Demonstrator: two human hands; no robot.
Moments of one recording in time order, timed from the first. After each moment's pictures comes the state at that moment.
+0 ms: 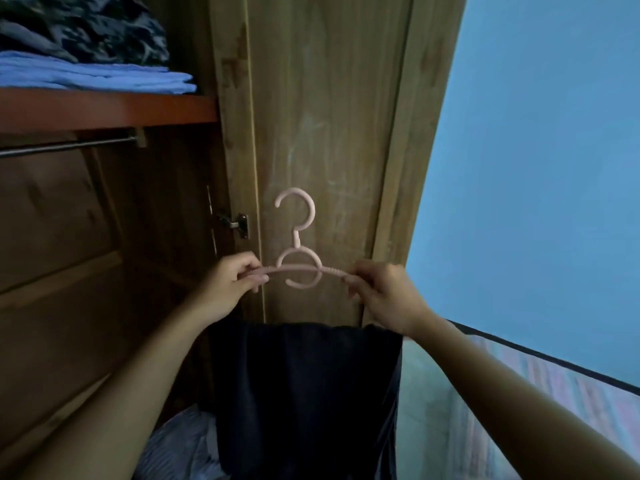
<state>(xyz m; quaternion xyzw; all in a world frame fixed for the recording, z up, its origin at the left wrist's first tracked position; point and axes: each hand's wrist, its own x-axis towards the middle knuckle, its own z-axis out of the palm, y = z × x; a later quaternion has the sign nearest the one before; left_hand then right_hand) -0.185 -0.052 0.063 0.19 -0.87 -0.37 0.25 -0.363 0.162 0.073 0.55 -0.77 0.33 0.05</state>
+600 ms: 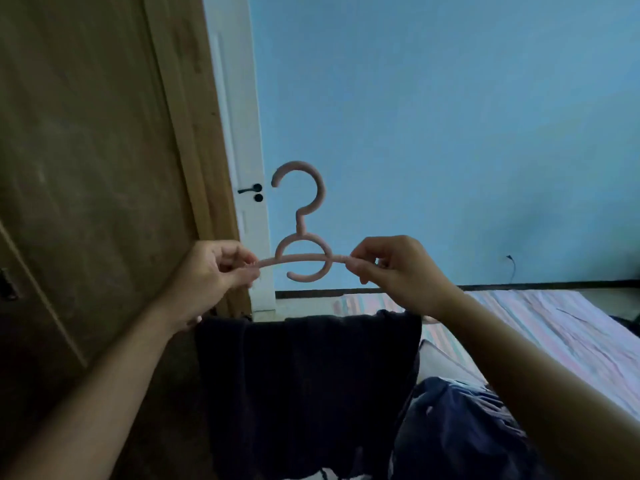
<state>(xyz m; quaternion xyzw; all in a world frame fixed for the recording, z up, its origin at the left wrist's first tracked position) -0.321 0.094 0.107 -0.05 -0.86 -0.48 0.18 -0.390 0.370 0.112 0.34 -0.84 0.41 0.09</state>
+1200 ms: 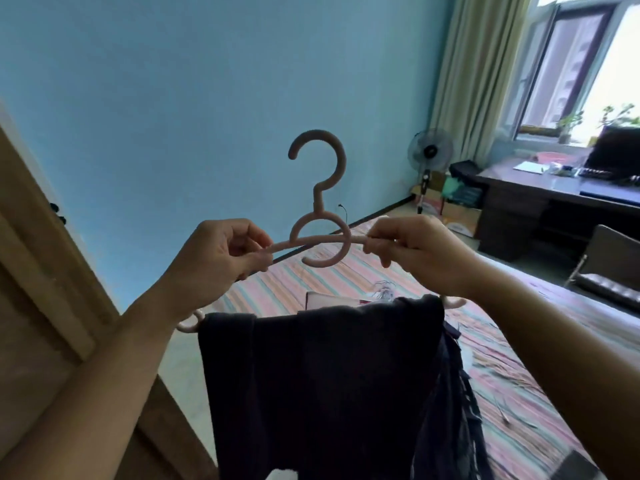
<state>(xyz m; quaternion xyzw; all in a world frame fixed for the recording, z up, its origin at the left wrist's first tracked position) -0.344 0.184 0.115 -0.33 -0.82 -0.47 0.02 -0.241 0.455 0.112 0.07 -0.93 0.32 0.18</state>
